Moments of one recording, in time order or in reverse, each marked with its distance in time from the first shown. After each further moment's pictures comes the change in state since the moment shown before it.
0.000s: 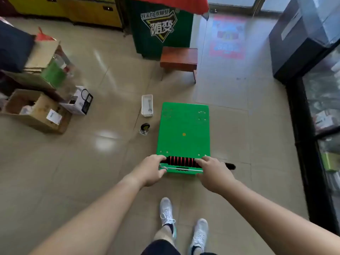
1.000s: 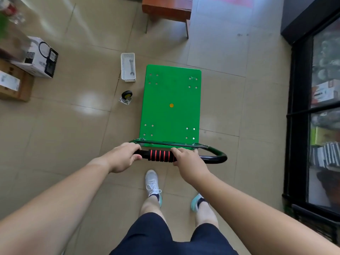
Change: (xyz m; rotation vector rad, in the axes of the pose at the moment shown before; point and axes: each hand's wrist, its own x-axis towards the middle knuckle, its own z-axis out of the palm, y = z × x) left_hand 0.101 -0.062 0.023 0.157 -0.317 -0.029; right_hand 0.087 0.023 0.053 0.034 -0.186 -0.069
